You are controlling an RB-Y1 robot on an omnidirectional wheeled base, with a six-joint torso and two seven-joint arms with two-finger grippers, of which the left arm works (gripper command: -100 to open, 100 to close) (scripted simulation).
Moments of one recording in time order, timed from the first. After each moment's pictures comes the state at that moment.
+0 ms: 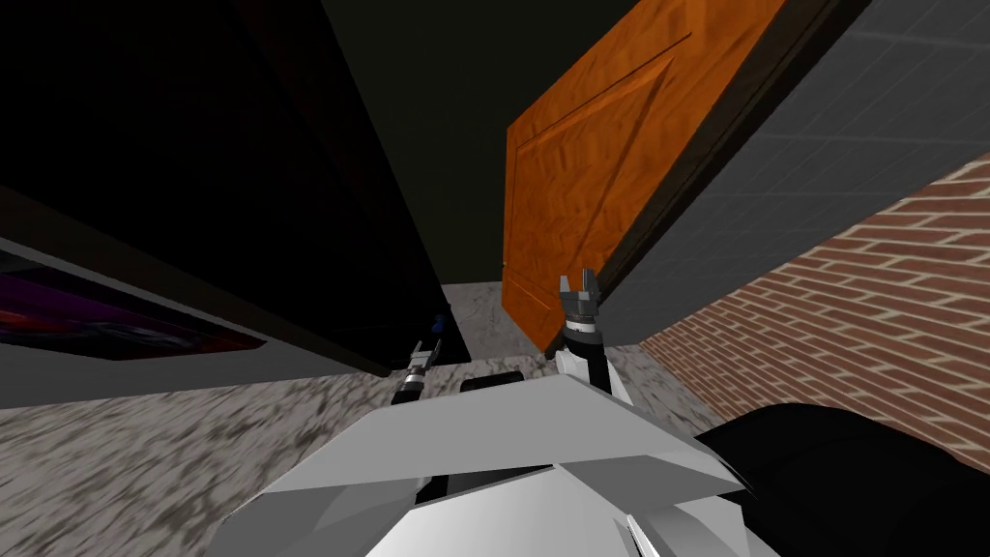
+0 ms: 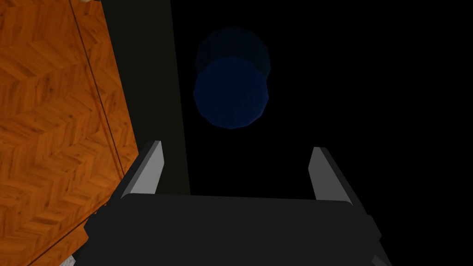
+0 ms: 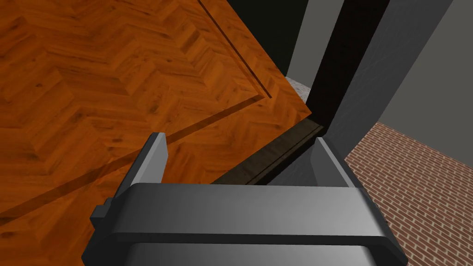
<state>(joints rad) 0.21 0.05 0.36 -0.99 -0.60 -0.90 -1.04</state>
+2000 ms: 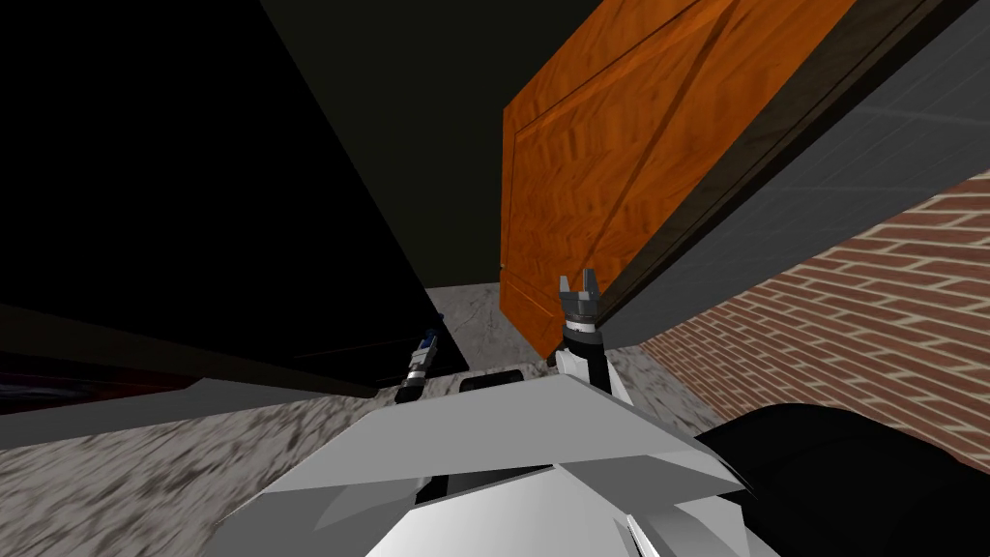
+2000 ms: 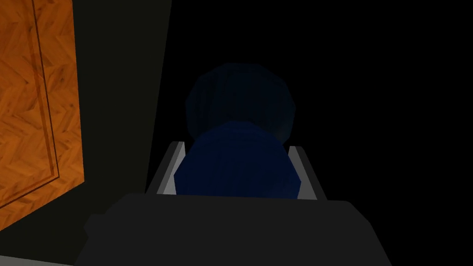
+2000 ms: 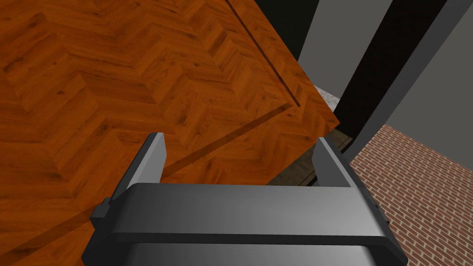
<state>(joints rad) 0.18 0.04 0.35 -0.97 -0.51 -0.88 -0.86</state>
